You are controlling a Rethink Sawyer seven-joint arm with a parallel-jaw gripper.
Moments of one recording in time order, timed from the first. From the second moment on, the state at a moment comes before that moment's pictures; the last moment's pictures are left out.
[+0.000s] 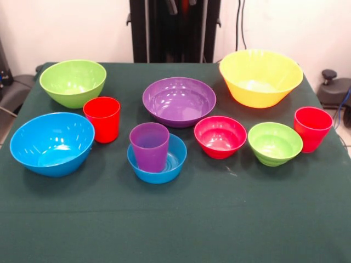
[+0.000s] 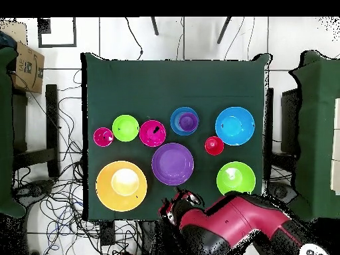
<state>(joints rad) -1.33 -1.02 1.44 2.52 -0.61 0.44 1.72</state>
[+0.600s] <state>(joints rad) -1.32 -0.83 1.30 2.45 -0.68 0.78 1.72</state>
